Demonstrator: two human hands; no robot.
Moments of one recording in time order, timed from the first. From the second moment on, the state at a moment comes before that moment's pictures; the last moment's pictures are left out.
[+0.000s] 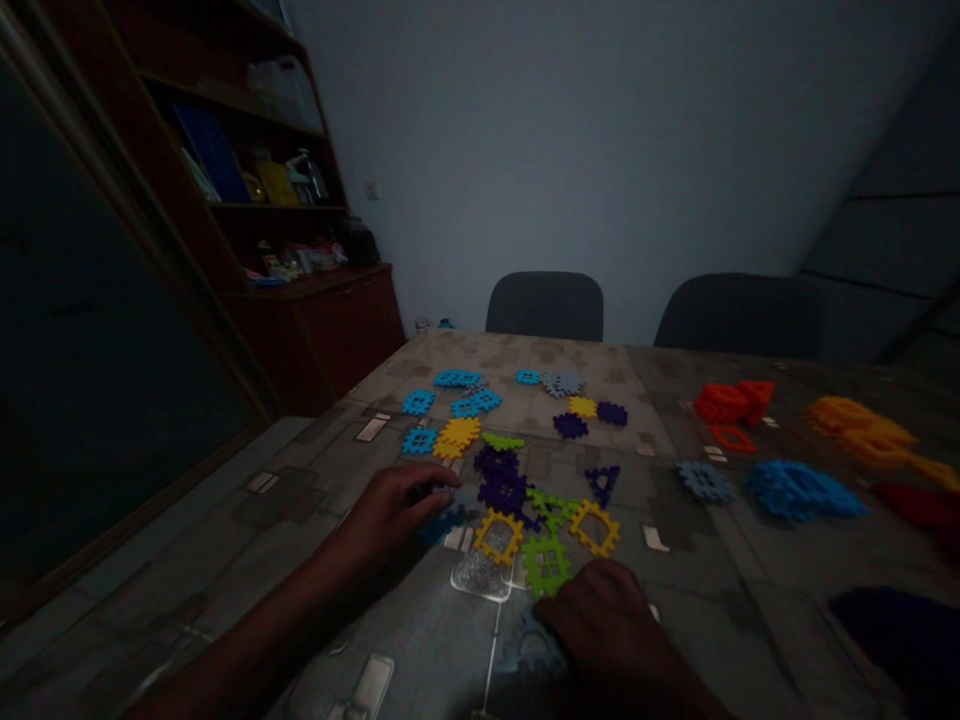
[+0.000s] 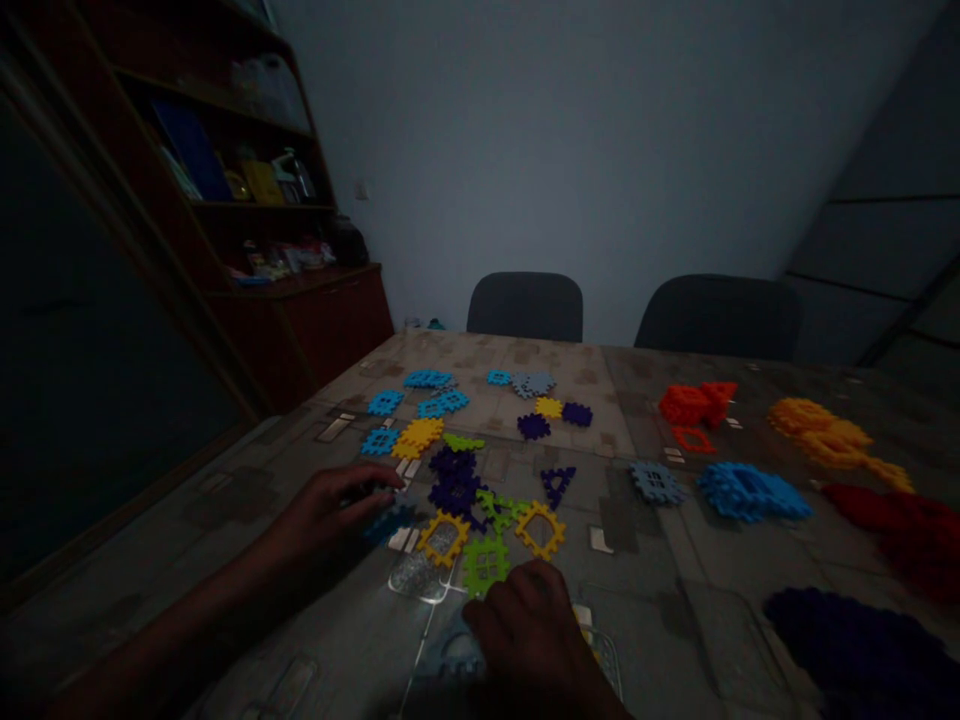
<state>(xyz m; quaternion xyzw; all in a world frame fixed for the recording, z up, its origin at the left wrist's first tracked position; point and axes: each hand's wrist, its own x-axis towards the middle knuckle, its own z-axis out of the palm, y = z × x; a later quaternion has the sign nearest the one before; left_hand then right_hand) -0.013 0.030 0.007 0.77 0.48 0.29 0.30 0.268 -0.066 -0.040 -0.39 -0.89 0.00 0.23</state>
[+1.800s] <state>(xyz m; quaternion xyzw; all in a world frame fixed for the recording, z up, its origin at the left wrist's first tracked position) 0.031 -0.030 0.004 0.84 0.35 0.11 0.39 0.283 -0.068 -0.026 -0.43 -0.89 0.01 0.17</state>
